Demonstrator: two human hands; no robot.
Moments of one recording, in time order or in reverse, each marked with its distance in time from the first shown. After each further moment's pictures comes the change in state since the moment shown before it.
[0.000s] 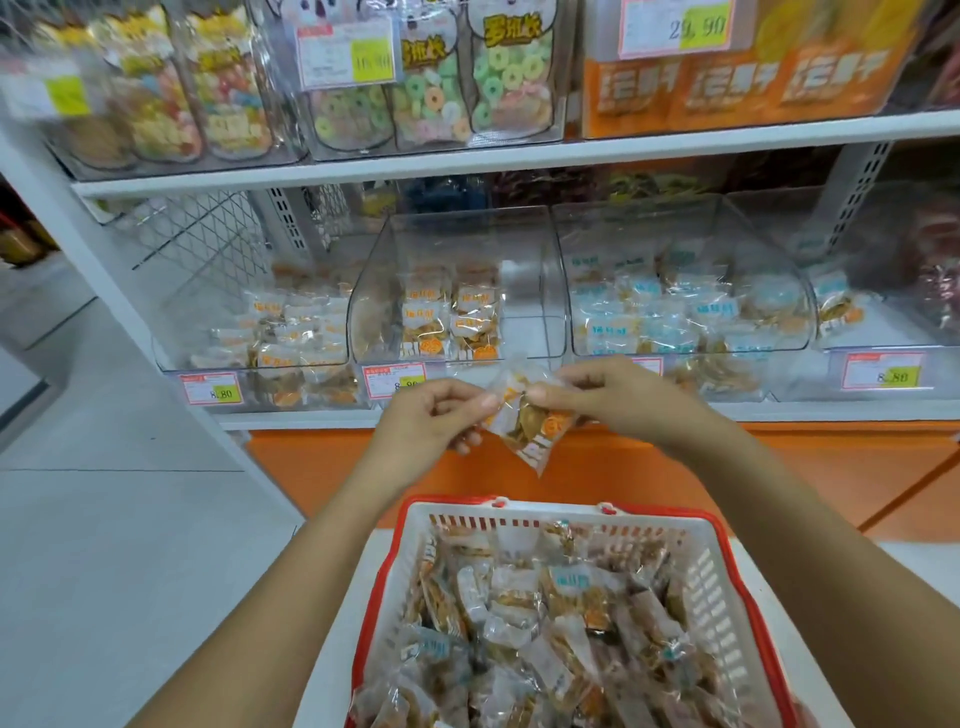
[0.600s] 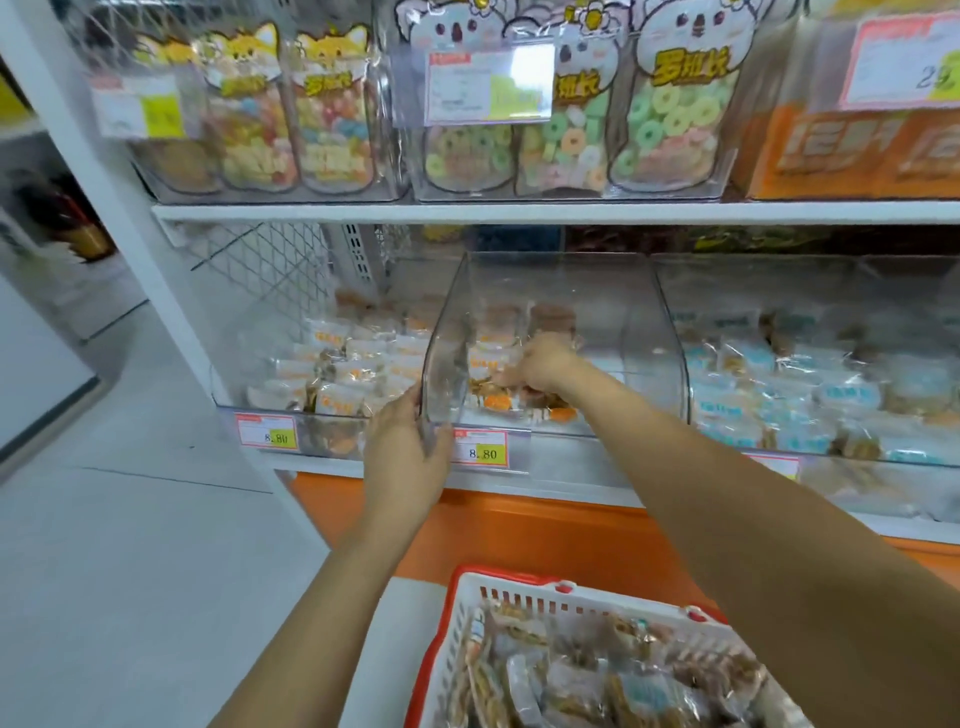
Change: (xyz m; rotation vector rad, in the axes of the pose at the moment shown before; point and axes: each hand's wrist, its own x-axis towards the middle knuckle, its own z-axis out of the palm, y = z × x) left_hand 0.065 -0.060 -0.086 0.578 0.512 0.168; right_hand 0.234 -0.035 0.055 -0.243 0.064 0.266
